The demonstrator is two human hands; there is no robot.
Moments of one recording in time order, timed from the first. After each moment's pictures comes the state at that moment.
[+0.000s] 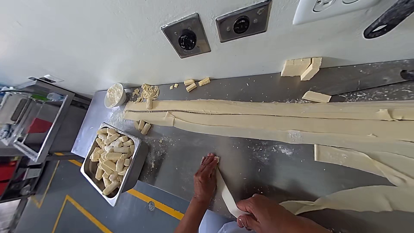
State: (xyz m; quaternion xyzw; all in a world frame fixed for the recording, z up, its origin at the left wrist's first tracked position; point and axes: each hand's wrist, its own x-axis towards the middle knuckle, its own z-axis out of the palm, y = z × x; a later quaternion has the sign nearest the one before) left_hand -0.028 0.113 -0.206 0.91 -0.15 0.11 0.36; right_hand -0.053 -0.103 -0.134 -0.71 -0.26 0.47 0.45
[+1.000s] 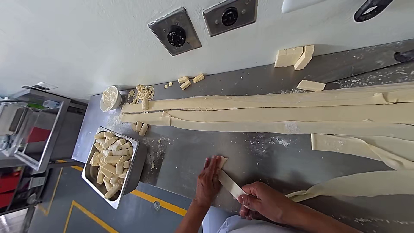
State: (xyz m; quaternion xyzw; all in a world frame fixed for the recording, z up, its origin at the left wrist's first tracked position) left_hand -0.042 0.116 -0.204 0.92 -0.18 0.07 0.33; right_hand -0.064 -0.106 -0.159 -0.60 -0.03 0.51 0.62
